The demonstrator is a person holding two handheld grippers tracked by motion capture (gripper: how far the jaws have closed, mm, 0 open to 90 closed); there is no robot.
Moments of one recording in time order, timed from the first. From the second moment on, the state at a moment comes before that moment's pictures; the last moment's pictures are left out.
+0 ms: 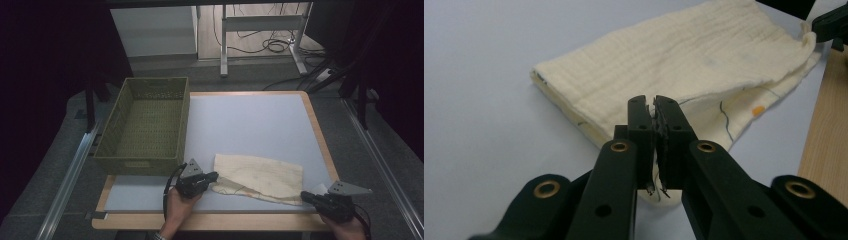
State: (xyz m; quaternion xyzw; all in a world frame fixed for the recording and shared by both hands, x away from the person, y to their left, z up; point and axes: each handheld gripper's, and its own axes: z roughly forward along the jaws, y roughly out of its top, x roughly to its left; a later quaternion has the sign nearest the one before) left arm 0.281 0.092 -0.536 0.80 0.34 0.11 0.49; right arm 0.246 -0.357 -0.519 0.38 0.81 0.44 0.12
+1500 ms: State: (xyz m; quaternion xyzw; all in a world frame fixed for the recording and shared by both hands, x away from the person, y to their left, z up) left arm 0.360 0.065 -0.523 0.81 0.39 0.15 0.42; right arm 0.329 -0.352 -0.501 0.42 0.79 0.41 0.18
